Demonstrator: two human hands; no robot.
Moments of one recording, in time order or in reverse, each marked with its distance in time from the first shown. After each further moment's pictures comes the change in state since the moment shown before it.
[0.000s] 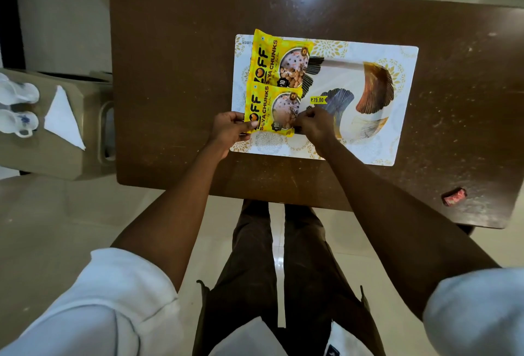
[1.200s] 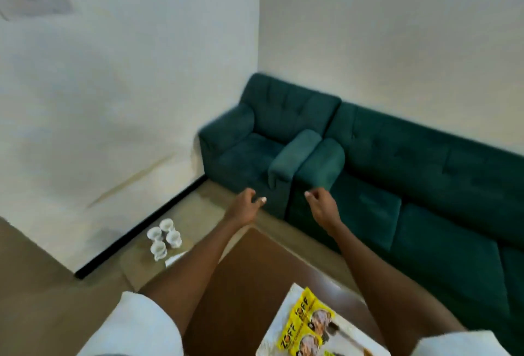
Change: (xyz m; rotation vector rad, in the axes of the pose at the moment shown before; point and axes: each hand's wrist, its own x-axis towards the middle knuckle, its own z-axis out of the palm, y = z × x) left_hand -0.368 0.303 -0.212 0.234 0.616 0.536; right_hand -0.340 -0.450 -0.053 -0.441 0.012 -0.956
